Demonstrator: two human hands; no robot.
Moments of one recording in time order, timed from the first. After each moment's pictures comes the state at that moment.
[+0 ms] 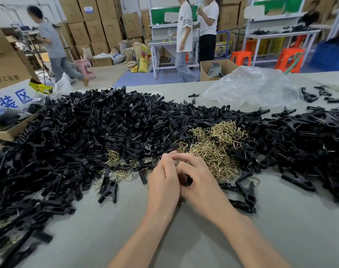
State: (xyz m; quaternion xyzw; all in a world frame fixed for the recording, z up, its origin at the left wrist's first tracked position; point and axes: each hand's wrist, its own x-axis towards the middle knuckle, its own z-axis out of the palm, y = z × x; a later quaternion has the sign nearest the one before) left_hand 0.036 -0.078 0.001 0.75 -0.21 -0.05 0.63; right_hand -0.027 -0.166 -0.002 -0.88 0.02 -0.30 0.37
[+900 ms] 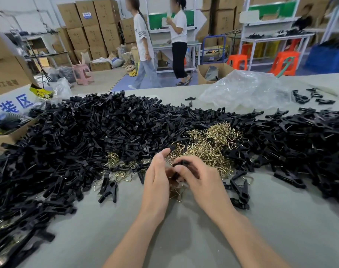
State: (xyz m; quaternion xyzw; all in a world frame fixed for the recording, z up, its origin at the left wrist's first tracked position) left_hand 0.034 -0.064 0.008 0.66 -0.22 -0.11 0.71; right_hand -0.041 -0.168 0.003 -0.81 0.09 -0.32 0.48
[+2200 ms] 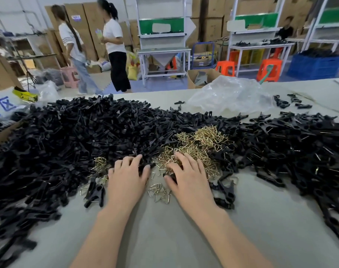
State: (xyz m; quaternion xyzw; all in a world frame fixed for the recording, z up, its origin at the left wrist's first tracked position) left_hand 0.094 -0.049 -0.010 0.94 -0.28 0.13 0.16; right_hand -0.030 -0.174 -0.009 -0.96 0.19 -0.19 0.12
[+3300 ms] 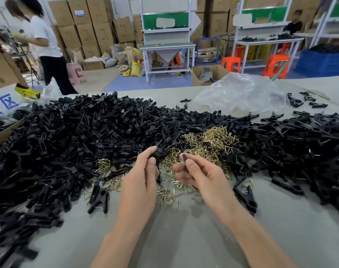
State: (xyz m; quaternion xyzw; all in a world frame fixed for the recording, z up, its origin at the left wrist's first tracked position) left_hand 0.058 -0.044 0.010 0.77 -0.35 0.11 0.52; right_hand -0.043 -0.183 0.018 -0.65 0.13 -0.25 0.71
